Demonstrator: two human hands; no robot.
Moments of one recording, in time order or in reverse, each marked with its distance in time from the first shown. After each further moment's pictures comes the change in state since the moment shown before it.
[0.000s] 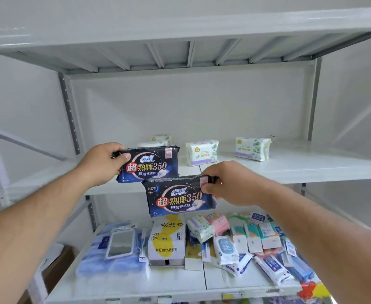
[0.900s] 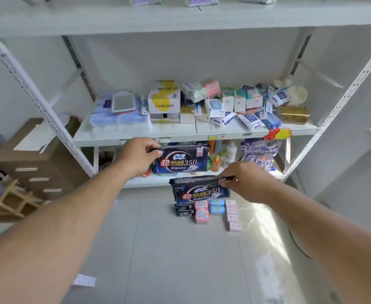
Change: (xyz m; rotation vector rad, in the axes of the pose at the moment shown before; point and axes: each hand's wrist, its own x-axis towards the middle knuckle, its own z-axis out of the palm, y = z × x) left_hand -0.348 -0.109 0.124 -0.011 -0.411 -0.261; right_hand -0.308 -0.008 0.227 0.023 -0.362 0.171
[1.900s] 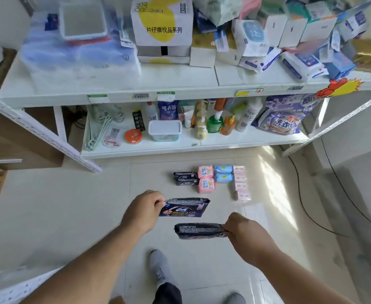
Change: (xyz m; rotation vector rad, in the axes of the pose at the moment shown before) left_hand 0.078 -0.289 0.195 0.159 -0.372 -0.122; right_hand 0.107 0.050 0.295 0.017 -0.369 0.323
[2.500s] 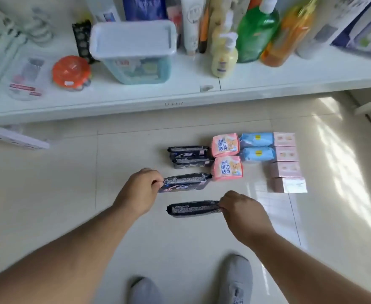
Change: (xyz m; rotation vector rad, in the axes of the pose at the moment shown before) left_hand 0.284 -0.224 0.295 0.024 -0.049 0.046; right_hand 0.353 0.133 0.309 -0.022 0.085 -0.023
